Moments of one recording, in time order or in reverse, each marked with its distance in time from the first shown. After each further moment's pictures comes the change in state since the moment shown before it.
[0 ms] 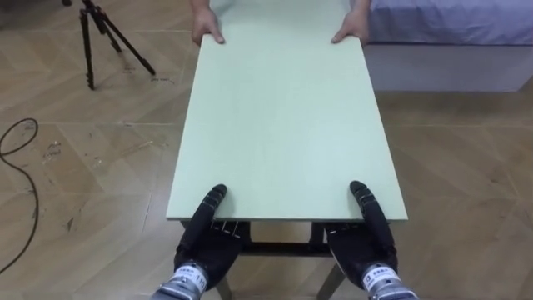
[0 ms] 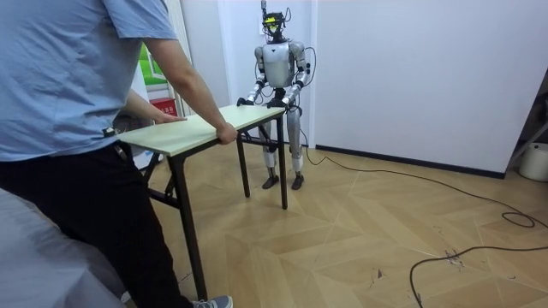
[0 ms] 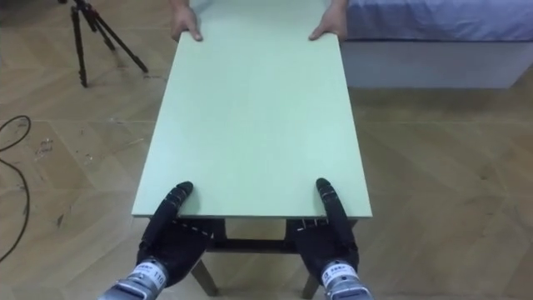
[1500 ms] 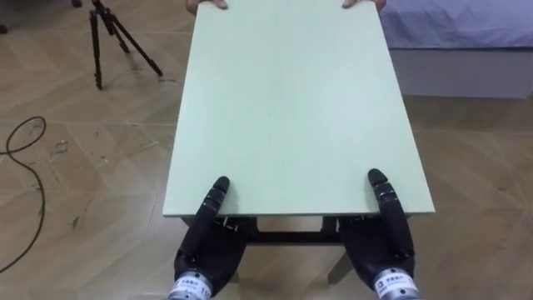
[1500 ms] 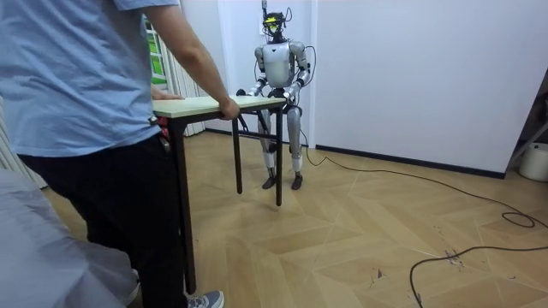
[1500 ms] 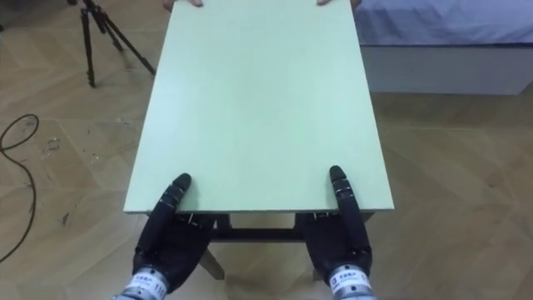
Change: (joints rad) left arm 0.168 0.006 -0.121 -0.239 0.129 -0.142 -0.083; right arm 0.139 -0.035 0.063 -0.234 -0.041 -0.122 0.076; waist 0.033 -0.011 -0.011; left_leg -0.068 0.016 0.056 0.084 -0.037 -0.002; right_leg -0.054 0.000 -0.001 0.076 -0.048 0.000
